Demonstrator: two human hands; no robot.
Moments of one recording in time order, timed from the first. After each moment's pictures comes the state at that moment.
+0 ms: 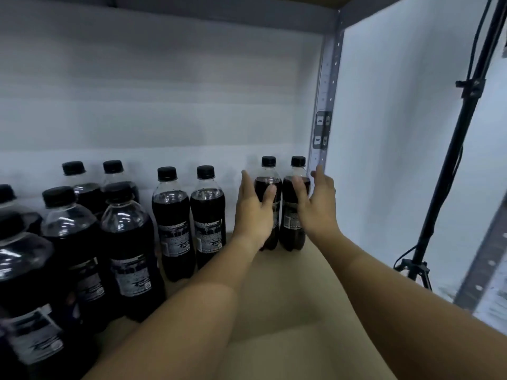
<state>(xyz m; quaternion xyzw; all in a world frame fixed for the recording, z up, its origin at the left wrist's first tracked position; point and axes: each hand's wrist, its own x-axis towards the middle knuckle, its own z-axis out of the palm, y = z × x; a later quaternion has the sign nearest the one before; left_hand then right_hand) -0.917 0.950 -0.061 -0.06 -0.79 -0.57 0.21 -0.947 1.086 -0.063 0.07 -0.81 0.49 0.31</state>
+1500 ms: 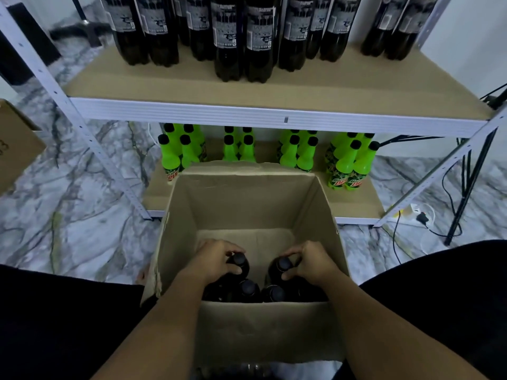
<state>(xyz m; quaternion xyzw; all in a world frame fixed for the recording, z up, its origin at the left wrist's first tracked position) -0.370 0.737 -0.383 0.08 -0.92 -0.35 -0.16 -0.451 0.998 -0.368 0.16 -0.90 0.30 -0.29</state>
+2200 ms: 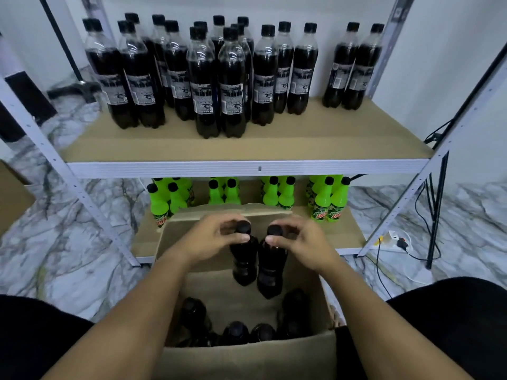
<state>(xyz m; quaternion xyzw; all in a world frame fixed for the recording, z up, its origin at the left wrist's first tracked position) -0.443 0.742 -0.242 -0.06 -0.85 -0.52 -0.02 -0.492 0.988 -0.243 0.22 -0.82 0.52 -0.07</state>
